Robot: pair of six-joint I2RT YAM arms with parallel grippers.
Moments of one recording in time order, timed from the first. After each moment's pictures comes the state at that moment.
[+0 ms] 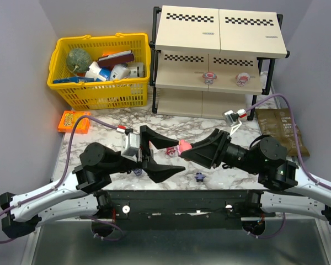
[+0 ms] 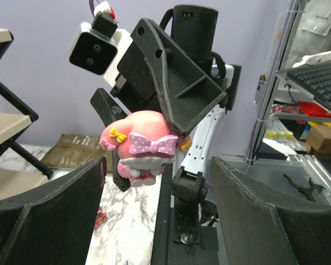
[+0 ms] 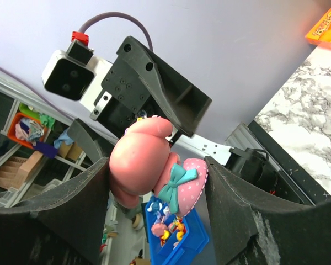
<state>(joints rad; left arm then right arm) -1.13 0.71 0.81 0.29 0.34 -0.21 1.21 0.75 0.93 0.01 0.00 0.97</state>
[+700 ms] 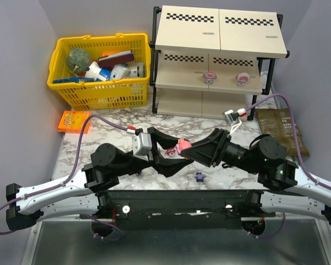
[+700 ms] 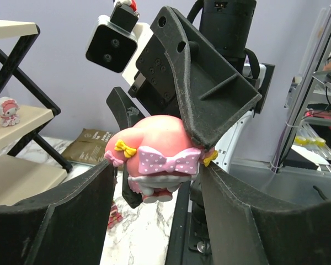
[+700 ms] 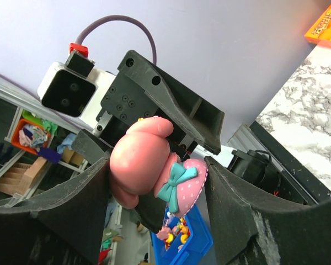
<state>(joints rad) -1.23 0.79 0.81 0.34 0.15 -0.13 1.21 0.76 0.93 0.01 0.00 0.99</state>
